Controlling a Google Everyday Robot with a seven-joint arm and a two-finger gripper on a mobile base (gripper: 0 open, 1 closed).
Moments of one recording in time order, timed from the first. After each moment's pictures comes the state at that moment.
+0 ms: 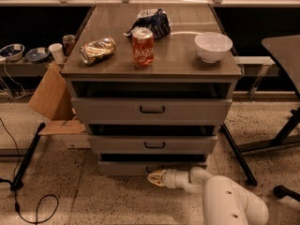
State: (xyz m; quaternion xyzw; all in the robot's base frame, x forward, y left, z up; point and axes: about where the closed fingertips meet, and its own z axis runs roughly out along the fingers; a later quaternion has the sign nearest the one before) arm 0.615 -0.018 0.165 -0.32 -0.75 -0.57 0.08
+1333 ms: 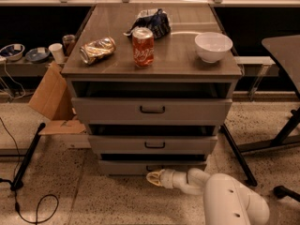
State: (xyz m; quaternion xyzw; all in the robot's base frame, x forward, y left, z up) arm 0.619 -0.013 0.160 -0.40 -0.72 -0.55 0.09
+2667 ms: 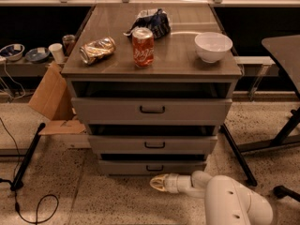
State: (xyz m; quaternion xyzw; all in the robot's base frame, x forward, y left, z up) arm 0.591 -0.030 0.149 -0.38 -0.74 -0.54 0.12
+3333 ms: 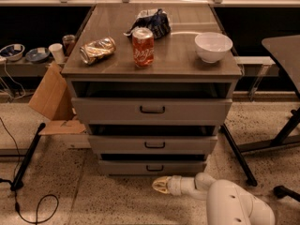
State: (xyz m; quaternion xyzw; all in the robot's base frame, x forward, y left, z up) arm 0.578 -0.040 0.149 -0.33 -0.75 -0.56 0.11
